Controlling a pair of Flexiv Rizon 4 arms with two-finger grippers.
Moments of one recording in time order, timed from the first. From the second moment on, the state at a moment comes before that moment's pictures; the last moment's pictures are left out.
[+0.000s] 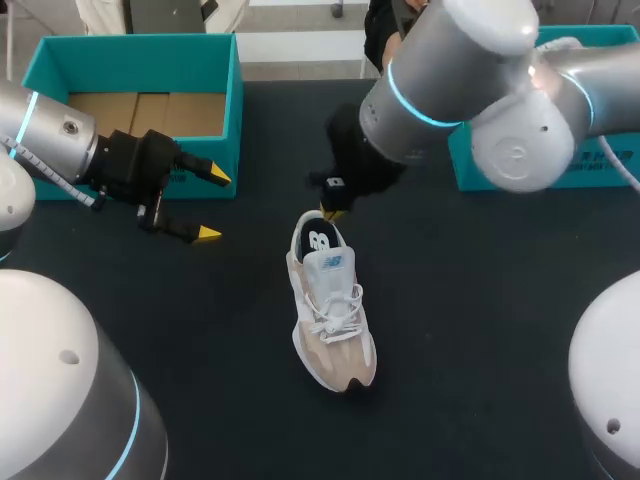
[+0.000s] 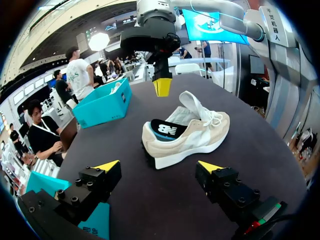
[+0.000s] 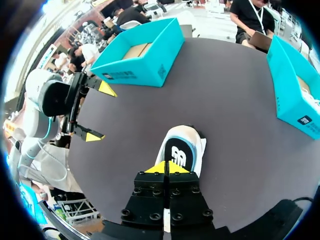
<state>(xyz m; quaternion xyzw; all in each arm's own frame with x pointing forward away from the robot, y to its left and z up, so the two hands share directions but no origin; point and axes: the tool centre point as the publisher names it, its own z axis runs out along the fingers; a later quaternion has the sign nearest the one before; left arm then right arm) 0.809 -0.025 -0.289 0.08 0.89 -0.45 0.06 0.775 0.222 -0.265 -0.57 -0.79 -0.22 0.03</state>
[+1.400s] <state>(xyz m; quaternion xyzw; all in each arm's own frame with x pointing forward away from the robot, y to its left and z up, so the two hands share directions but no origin) 0.809 -0.025 -0.289 0.08 0.89 -0.45 0.06 0.767 0.214 -0.342 -0.58 -0.80 -0.15 -0.01</state>
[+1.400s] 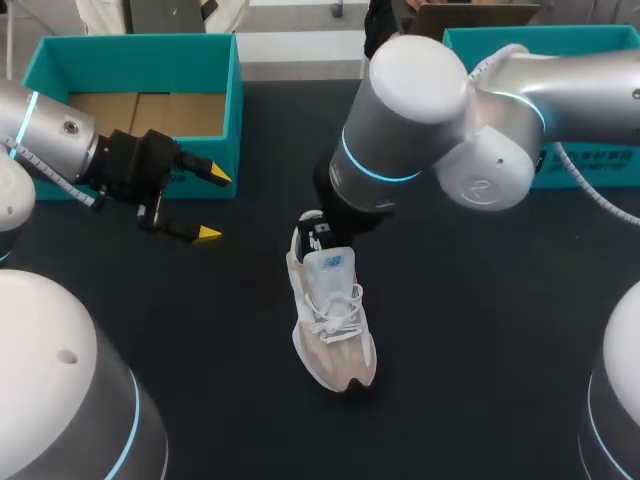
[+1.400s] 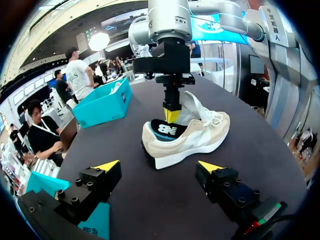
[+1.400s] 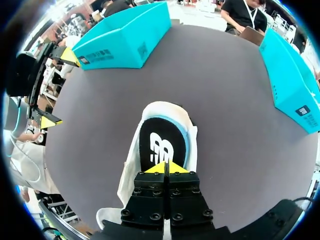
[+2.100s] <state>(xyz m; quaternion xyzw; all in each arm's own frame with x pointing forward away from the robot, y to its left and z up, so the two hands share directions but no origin) 0.809 -0.025 -0.289 0.08 0.89 -0.44 0.06 0.758 0.205 -0.349 -0.58 -0.81 -0.07 -0.03</state>
